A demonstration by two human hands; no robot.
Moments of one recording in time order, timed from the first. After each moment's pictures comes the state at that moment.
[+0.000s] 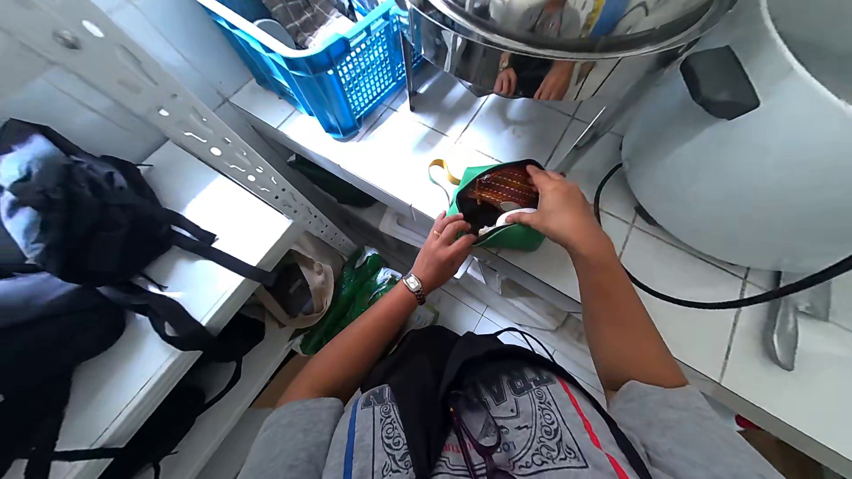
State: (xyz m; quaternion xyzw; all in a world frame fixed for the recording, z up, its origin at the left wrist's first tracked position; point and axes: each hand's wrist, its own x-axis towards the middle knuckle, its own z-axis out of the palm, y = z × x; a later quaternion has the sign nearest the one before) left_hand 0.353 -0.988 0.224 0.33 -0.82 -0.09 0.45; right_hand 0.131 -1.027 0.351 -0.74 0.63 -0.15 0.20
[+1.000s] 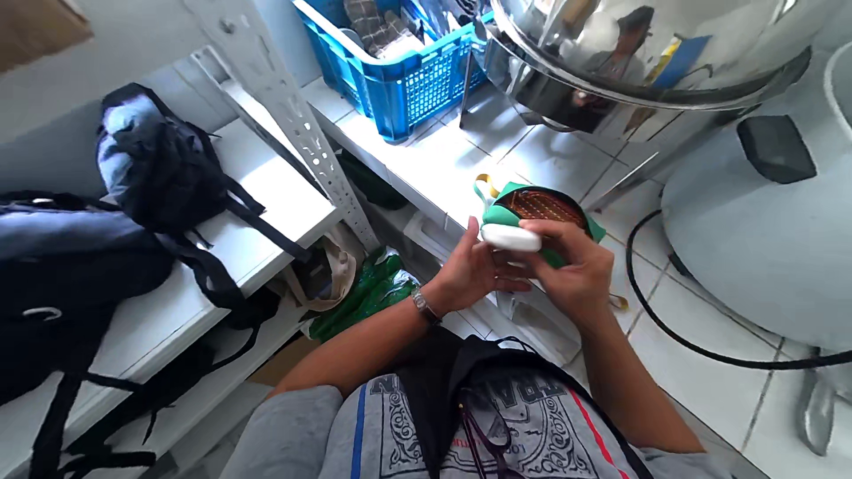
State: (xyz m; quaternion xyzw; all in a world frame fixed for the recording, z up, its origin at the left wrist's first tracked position) left_hand 0.361 -0.945 0.337 0.24 -0.29 -0.82 0.43; right_hand 0.181 -0.965 0.351 -0.77 0.33 -0.49 0.23
